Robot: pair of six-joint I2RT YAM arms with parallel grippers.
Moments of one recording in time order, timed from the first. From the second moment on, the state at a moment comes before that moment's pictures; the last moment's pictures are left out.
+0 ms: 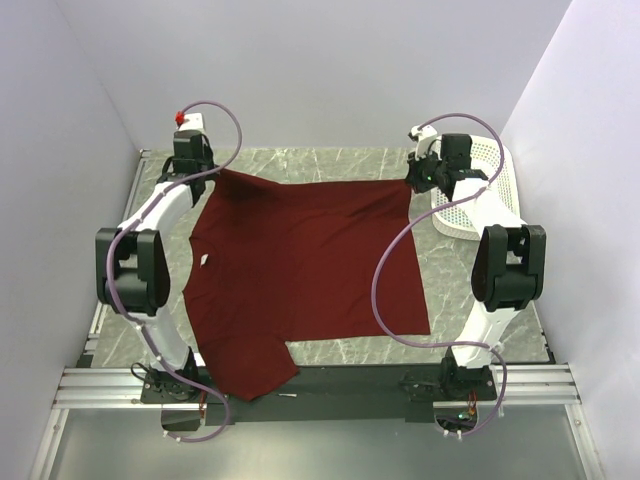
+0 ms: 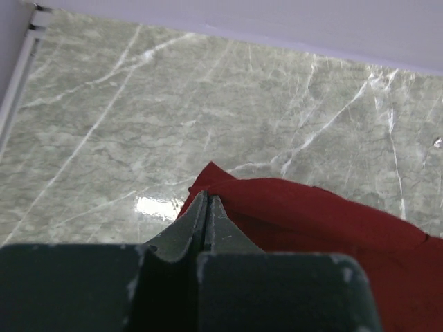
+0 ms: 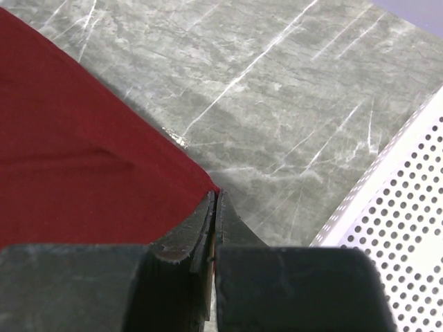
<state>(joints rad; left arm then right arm) -0.06 1.82 1.40 -0.05 -0.19 -0.15 0.02 1.83 1.42 -0.25 -0.39 -0.30</state>
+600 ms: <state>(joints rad) -0.06 1.72 1.30 -0.02 -0.21 -0.16 0.02 1.84 1.43 -0.25 -0.41 -0.29</state>
